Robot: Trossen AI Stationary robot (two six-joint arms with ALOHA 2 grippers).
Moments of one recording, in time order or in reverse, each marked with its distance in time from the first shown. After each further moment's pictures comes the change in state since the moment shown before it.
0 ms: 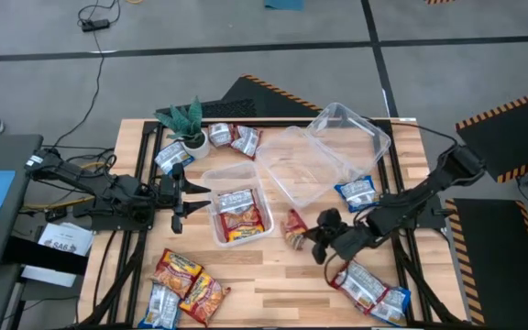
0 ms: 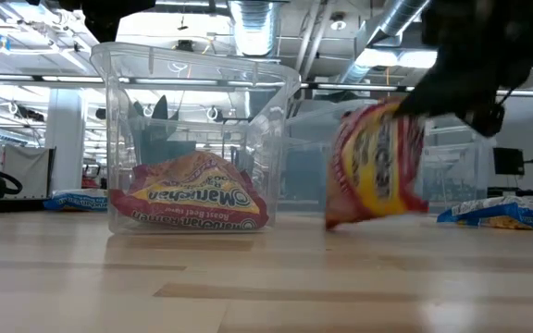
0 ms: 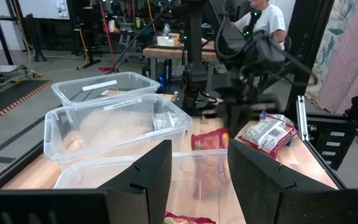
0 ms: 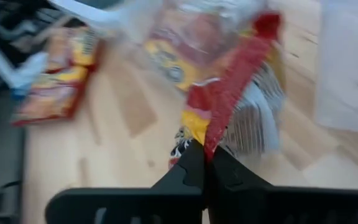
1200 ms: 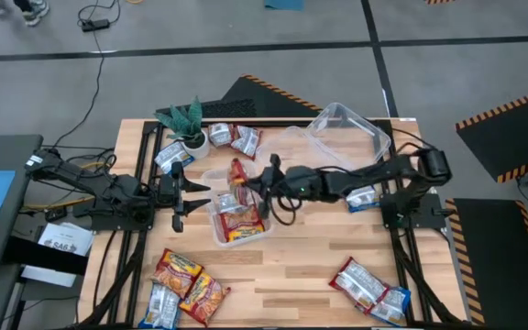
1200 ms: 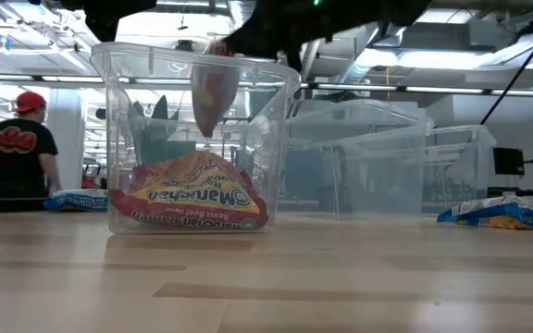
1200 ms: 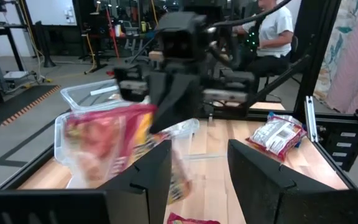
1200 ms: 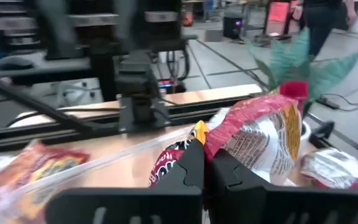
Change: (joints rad) left arm 0.000 0.000 0.000 0.011 -0.026 0.033; right arm -0.519 0.348 0.476 0.407 -0.355 -0.893
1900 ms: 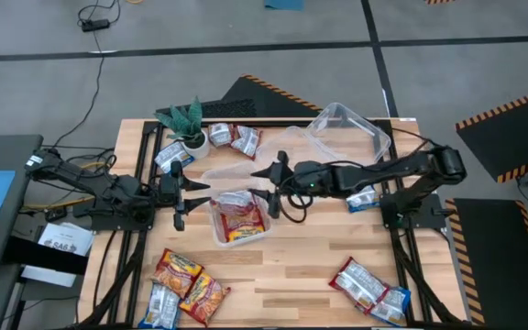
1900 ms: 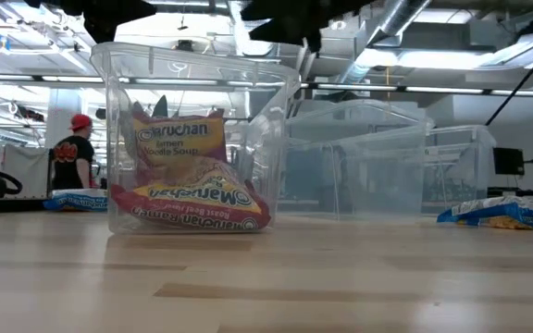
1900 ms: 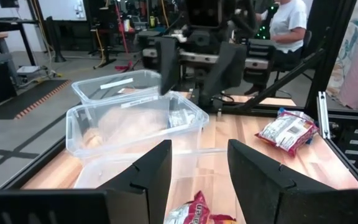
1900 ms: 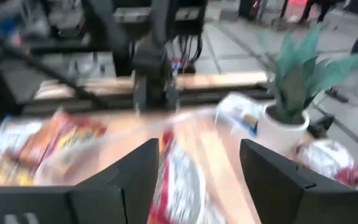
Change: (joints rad) left arm 0.000 0.000 0.000 -0.025 -0.037 -0.007; right arm 0.020 -0.157 0.000 -0.246 -0.036 -0.038
